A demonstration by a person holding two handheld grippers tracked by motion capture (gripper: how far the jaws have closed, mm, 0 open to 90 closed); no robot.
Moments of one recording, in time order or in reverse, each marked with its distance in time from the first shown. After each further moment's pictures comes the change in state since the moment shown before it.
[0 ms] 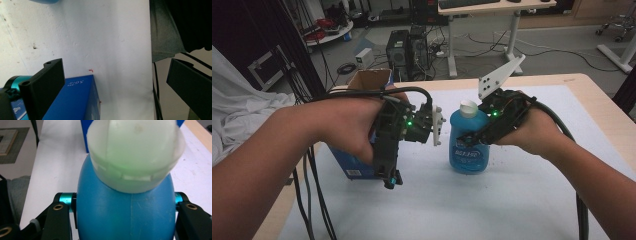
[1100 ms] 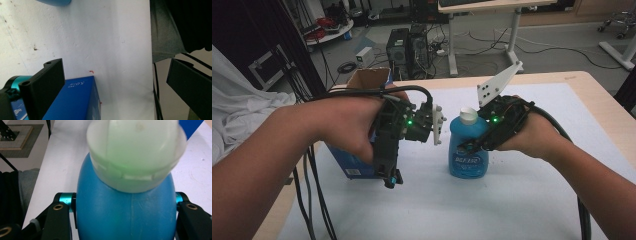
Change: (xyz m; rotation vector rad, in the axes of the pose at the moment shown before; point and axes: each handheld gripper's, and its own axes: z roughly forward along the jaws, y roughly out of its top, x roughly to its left) left arm 0.002 0.003 0.000 0.003 0.000 0.003; right arm -0.001 -0.013 0.008 -0.004 0.074 -0.031
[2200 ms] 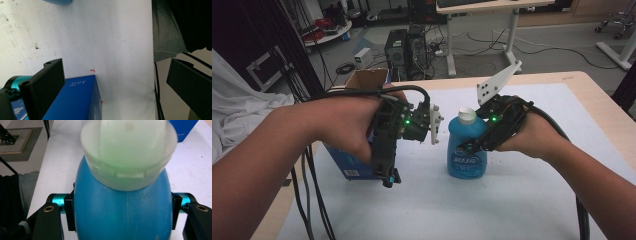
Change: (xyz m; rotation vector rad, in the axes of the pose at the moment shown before) left arm 0.002 -0.001 -0.001 0.004 0.003 -0.003; right arm -0.001 -0.001 -0.002 -0.008 -0.004 0.038
